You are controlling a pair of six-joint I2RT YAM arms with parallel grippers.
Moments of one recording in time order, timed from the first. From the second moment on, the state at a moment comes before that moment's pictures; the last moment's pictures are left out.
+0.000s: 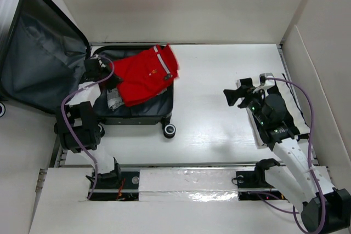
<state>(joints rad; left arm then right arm) 0.15 1.67 1.12 -0.18 0.29 -0.61 0.25 0.79 0.51 0.23 -0.16 0.39</state>
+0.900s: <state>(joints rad) 0.23 1.65 1.17 -0.30 0.03 -0.54 0.25 0.85 0.51 0.16 0.07 0.38</state>
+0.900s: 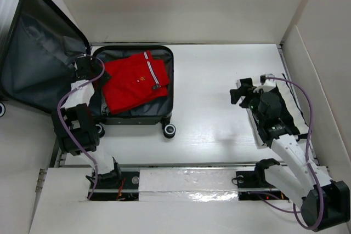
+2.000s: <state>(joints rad) -0.79 1.16 0.81 0.10 0.00 -0.62 0.01 1.85 1.15 -0.16 0.09 0.42</state>
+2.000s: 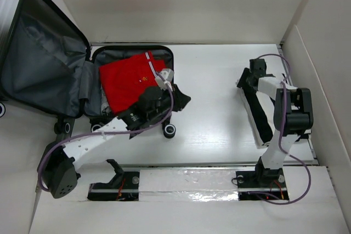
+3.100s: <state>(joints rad) -0.89 1.27 0.66 0.23 -0.13 -0.68 0.29 2.18 1.71 -0.14 -0.27 0.72</state>
